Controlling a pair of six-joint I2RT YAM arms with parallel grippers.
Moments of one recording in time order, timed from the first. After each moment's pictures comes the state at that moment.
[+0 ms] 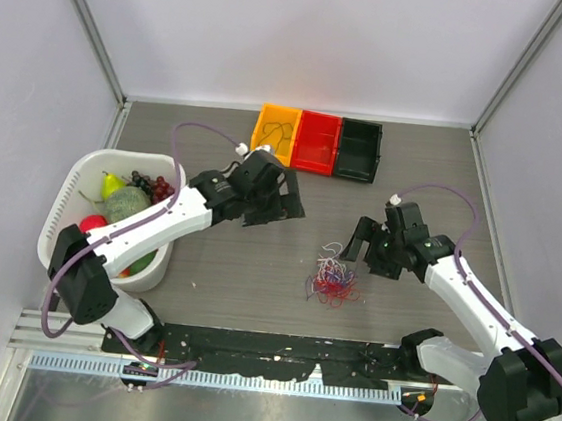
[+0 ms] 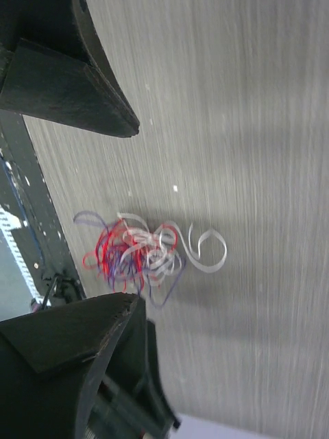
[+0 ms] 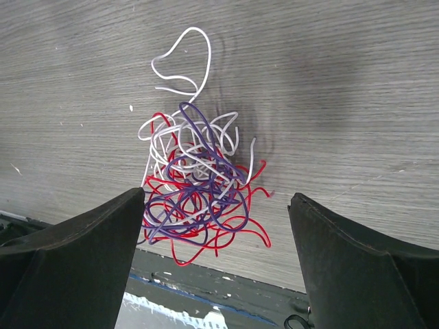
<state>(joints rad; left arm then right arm) -0.75 1.46 1.25 -0.67 -0.09 -0.93 0.36 1.08 0.72 -0.66 -0.16 0.64</state>
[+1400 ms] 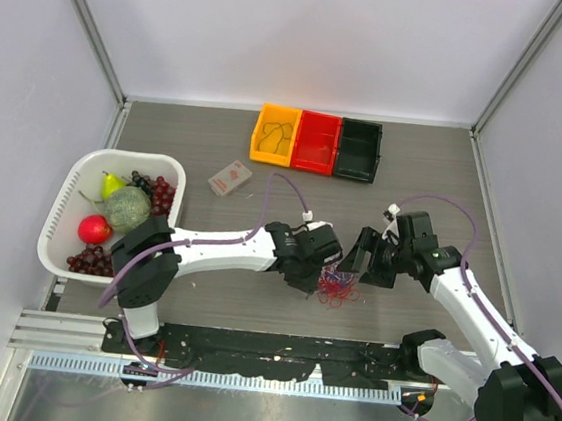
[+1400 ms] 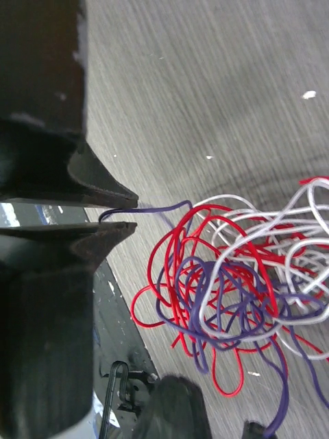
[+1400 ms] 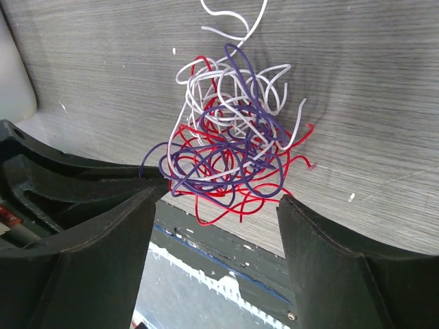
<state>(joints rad) -1.15 1.77 1.27 -0.65 -0.07 -0.88 0.28 1.00 0.64 -0.64 -0.45 0.58</state>
